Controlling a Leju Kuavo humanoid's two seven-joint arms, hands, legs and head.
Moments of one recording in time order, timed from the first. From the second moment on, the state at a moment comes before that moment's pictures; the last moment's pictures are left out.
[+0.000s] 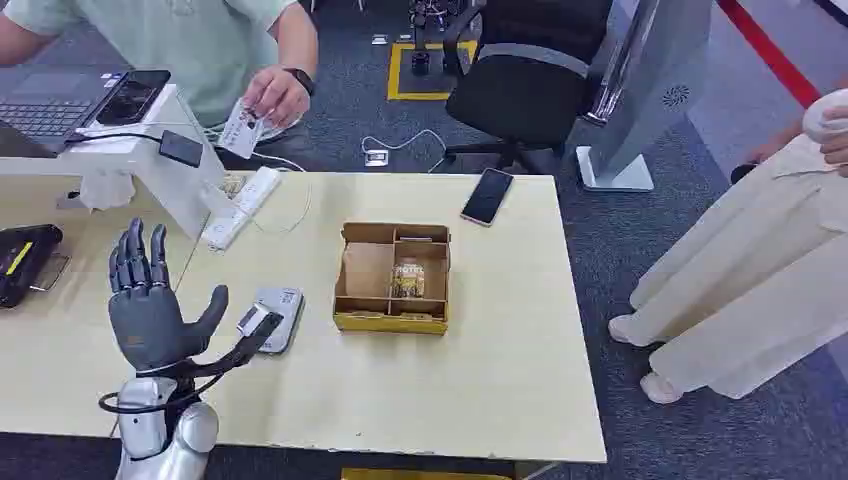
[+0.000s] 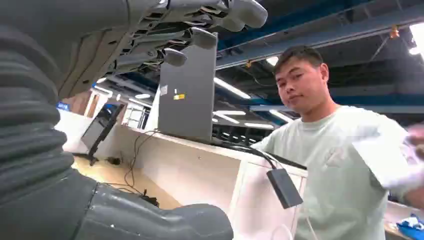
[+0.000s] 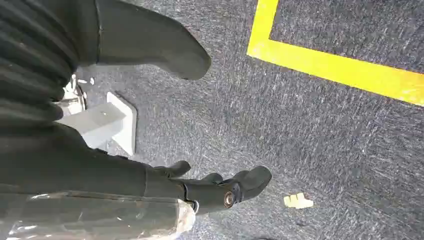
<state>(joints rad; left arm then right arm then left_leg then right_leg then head) -0.08 -0.08 0.06 -1.52 -1.32 0.69 -0.29 -0.02 0.20 -0.83 -0.22 1.47 -0.42 -0.18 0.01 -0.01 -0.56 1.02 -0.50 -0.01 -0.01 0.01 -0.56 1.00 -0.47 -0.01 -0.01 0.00</state>
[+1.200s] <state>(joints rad) -0.26 -0.10 0.00 -1.40 -1.39 0.69 -0.19 -0.02 0.20 -0.83 -0.21 1.51 -0.42 -0.16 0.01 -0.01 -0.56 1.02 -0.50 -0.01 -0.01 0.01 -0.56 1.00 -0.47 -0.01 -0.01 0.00</state>
